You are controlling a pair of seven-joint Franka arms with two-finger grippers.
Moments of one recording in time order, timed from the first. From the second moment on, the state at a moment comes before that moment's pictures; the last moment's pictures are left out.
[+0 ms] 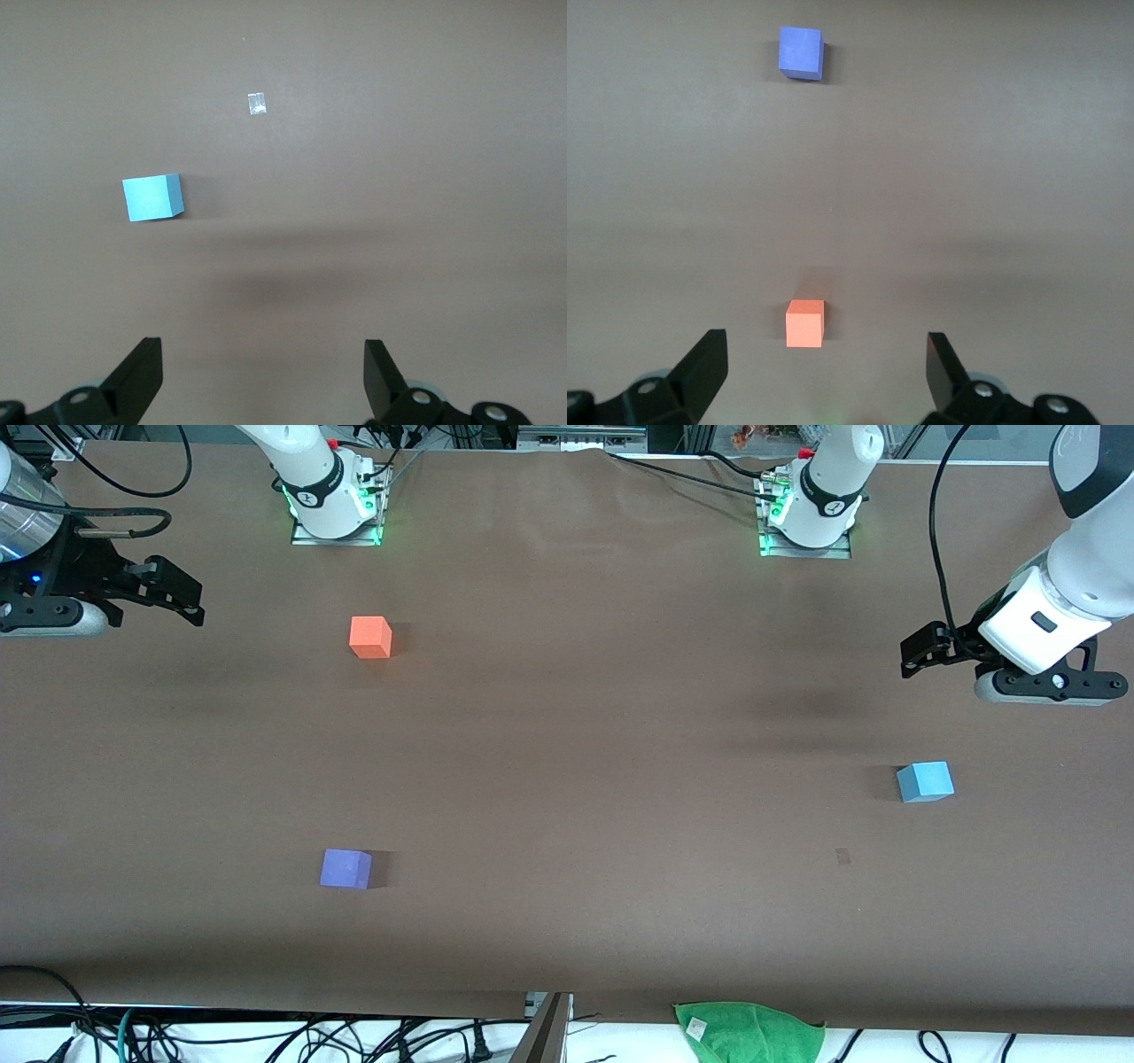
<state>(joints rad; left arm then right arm) 0.00 0.05 -0.08 -1.67 0.00 1.65 -0.07 0.07 0.02 0.06 -1.51 -0.02 1.49 0.10</state>
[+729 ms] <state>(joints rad) 0.09 0.18 -0.07 -1.67 0.08 1.70 -0.03 0.07 0.02 0.06 -1.51 -0.02 1.49 0.10</state>
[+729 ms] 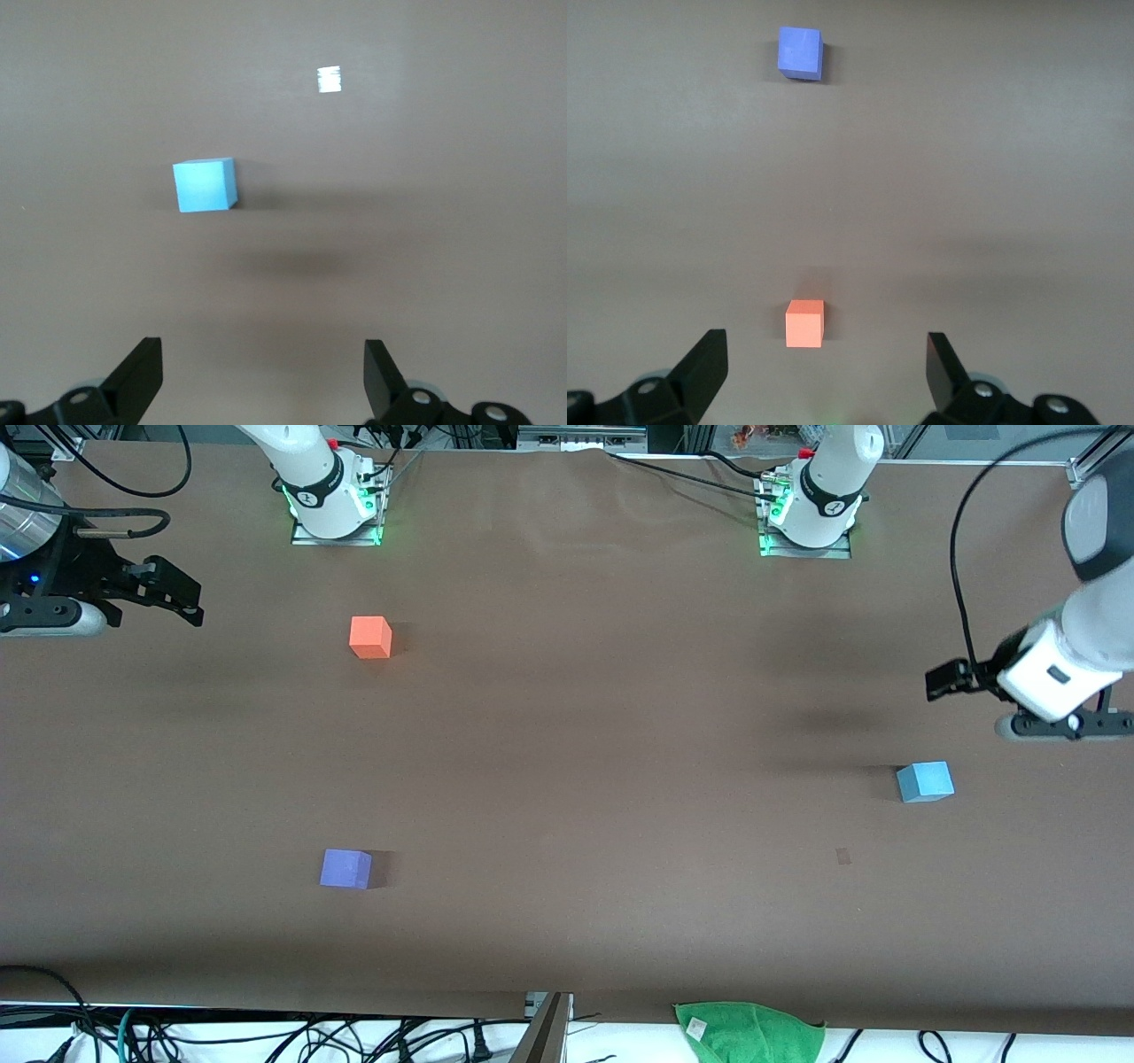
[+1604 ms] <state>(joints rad) 0.23 0.47 -0.07 -1.92 0.08 2.38 0.10 0.07 0.02 0.06 -1.51 -0.02 1.49 0.10</state>
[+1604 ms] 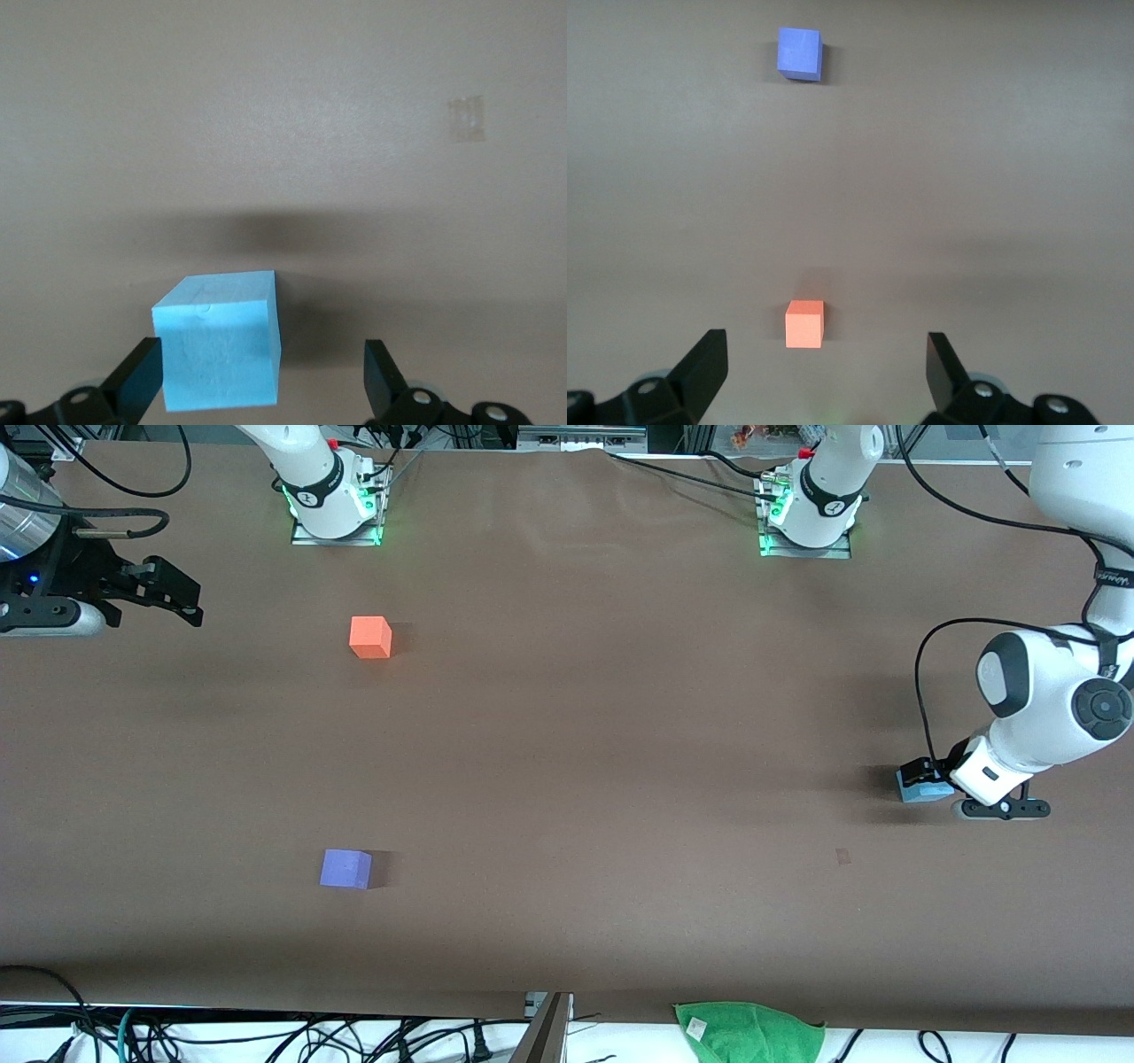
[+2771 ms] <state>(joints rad) 0.28 0.57 -0.07 -1.93 0.11 2.43 0.11 0.07 0.02 0.06 -1.51 -0.02 1.49 0.10</state>
